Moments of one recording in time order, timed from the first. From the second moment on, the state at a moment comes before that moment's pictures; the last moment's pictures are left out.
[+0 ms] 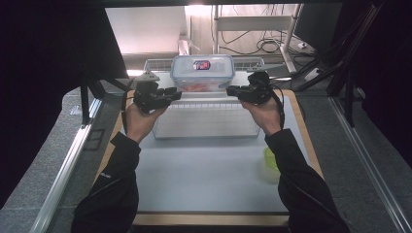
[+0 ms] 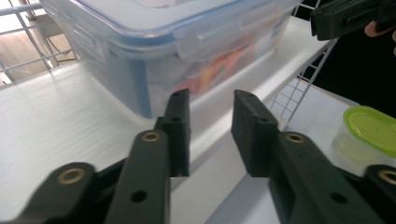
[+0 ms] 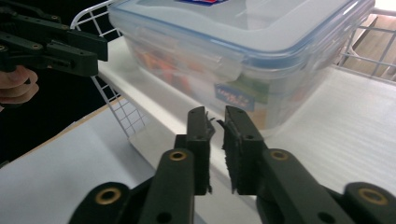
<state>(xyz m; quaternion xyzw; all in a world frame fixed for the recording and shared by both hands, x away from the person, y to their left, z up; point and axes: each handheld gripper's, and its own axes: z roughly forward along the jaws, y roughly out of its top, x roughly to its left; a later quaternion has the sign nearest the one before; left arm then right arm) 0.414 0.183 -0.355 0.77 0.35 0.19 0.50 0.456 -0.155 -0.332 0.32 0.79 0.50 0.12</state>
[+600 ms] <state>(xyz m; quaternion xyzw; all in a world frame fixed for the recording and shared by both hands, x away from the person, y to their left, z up) 0.361 0.185 -0.388 0.78 0.34 0.19 0.50 0.416 -0.163 -0.351 0.29 0.81 0.48 0.15</state>
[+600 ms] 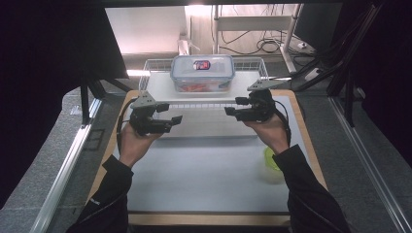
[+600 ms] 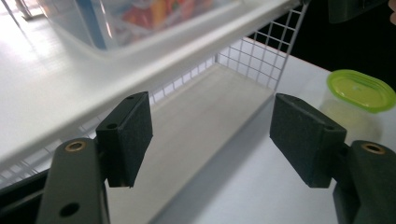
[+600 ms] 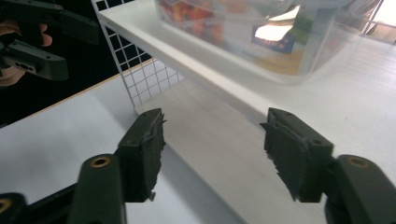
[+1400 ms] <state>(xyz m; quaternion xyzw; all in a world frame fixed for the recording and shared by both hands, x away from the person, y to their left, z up) 0.297 0.187 -0.438 0.79 0.34 0.18 0.49 0.371 -0.184 -0.400 0.27 0.82 0.47 0.15</state>
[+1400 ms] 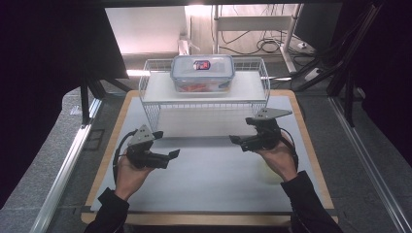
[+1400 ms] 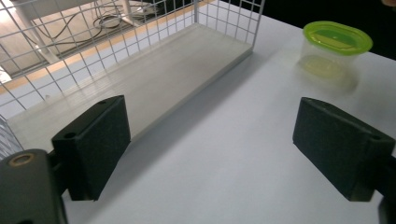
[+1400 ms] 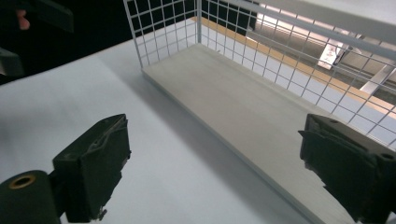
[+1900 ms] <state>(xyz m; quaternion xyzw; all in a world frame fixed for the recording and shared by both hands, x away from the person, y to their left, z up) 0.269 0.183 -0.474 0.82 0.31 0.23 0.43 0.340 -0.194 -0.425 0.29 0.82 0.47 0.15</state>
